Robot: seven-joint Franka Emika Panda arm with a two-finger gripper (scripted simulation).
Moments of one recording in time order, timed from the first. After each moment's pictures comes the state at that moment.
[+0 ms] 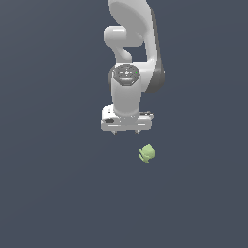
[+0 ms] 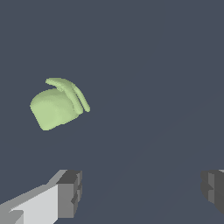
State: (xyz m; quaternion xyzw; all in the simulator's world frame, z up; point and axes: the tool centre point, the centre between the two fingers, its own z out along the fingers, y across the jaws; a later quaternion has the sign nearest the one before) arm -0.016 0.010 0.150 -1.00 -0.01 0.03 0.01
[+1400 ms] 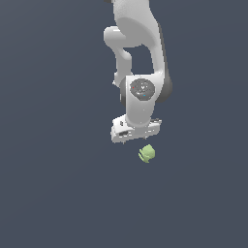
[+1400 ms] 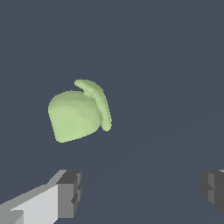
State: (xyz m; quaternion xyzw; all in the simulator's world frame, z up) arm 0.005 0.047 0.118 -0.99 -0.12 0.03 0.00
